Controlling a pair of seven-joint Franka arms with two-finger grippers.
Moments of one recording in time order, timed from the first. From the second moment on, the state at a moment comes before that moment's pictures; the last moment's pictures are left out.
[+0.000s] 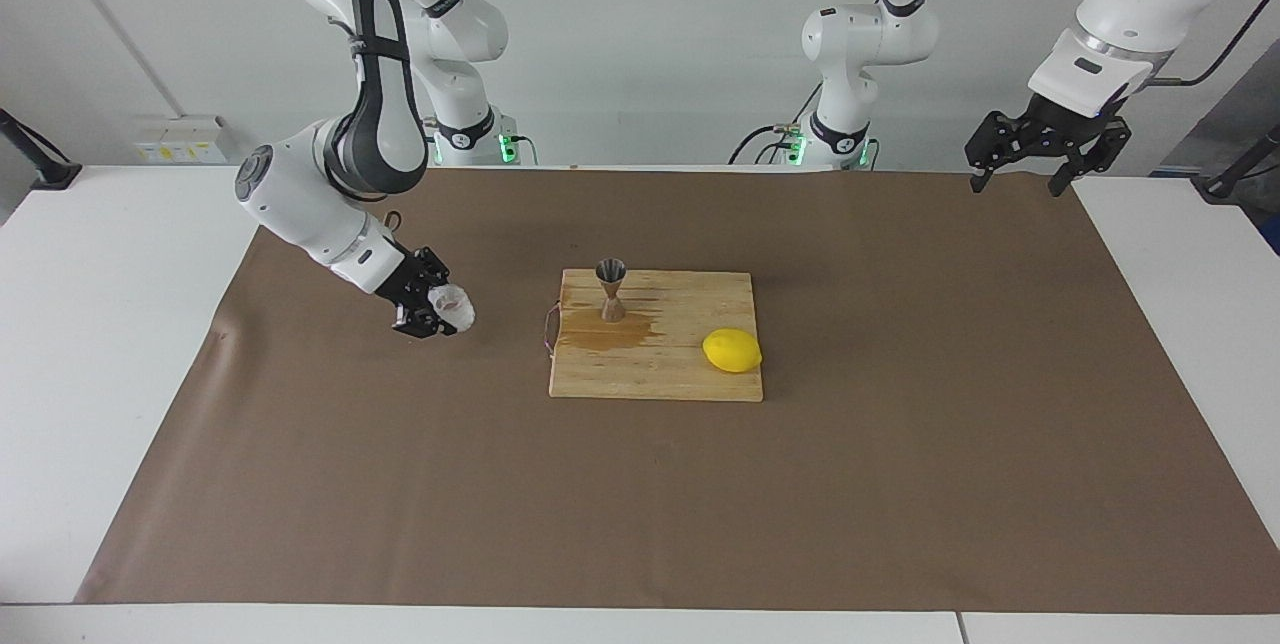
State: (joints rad) left arm -0.03 -0.04 -0.04 -1.57 0.01 1.54 0.07; right arm -0.15 0.09 0.13 -2.18 0.58 2.18 -1.95
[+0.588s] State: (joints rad) left arm -0.03 -0.04 -0.04 -1.57 0.01 1.54 0.07; right arm -0.04 0.07 0.13 -2.12 0.51 2.17 -1.72
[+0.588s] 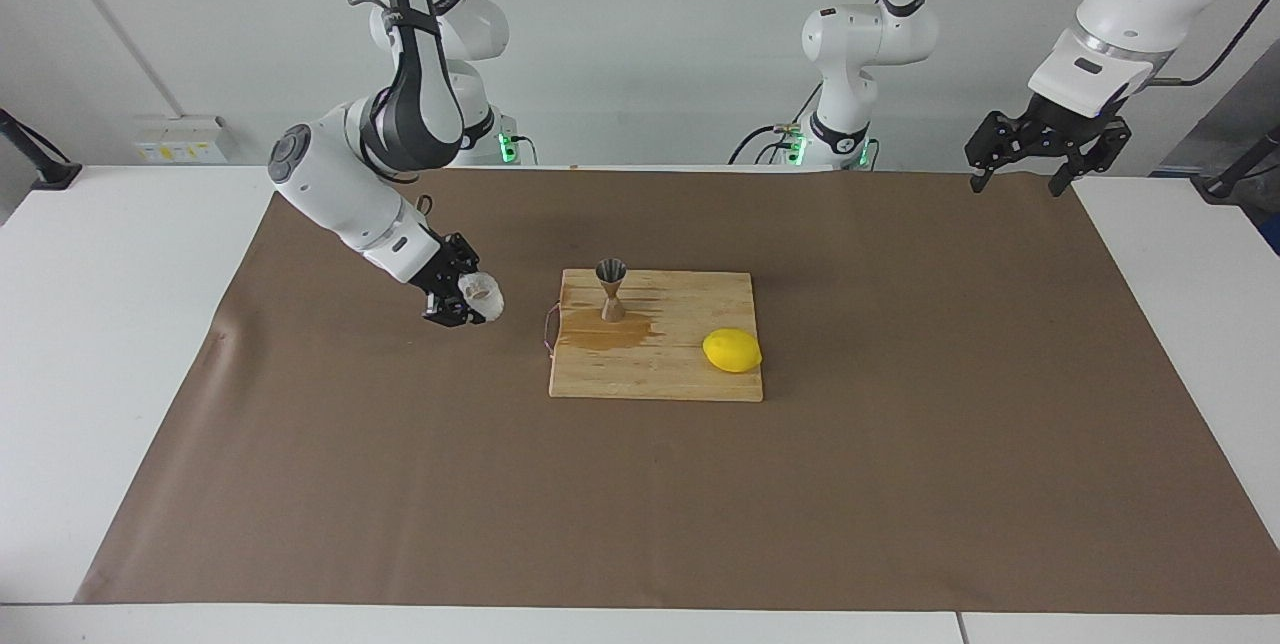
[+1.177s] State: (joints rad) left arm -0.03 -0.04 -0.04 -1.57 0.01 1.54 0.07; right arm 0.09 0.07 0.13 -2.09 0.40 2.17 -1.51
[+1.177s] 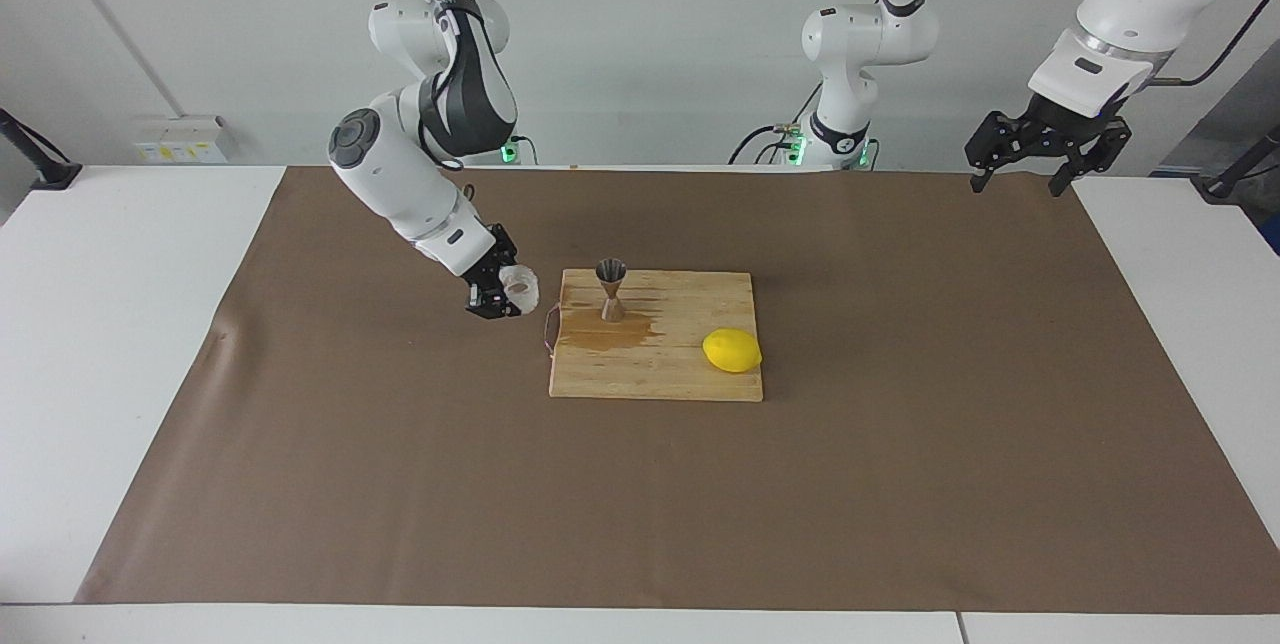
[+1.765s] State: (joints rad) left arm -0.03 -0.04 -0.04 -1.57 0.01 1.54 0.07; right arm 0.19 0.07 0.13 -2.06 0.32 2.17 -1.48
